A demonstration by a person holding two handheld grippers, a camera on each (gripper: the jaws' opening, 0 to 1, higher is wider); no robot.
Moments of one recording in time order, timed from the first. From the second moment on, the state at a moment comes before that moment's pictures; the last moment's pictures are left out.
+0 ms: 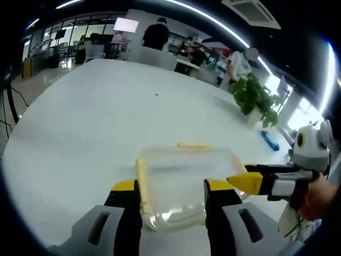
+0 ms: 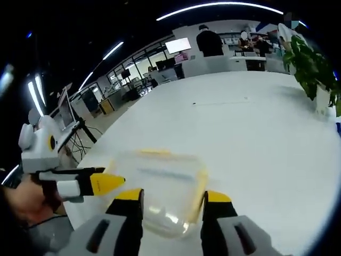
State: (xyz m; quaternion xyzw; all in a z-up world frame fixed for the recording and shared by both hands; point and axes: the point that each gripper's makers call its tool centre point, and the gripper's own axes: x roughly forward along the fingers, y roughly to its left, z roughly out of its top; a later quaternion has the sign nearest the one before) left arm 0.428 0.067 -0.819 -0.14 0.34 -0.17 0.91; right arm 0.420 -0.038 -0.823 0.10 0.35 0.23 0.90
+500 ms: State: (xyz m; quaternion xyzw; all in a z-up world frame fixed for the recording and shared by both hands) left arm 0.465 0.081 -0.819 -0.14 0.34 -0.17 0.91; right arm 0.454 -0.025 -0.822 0.10 0.35 0.23 0.90
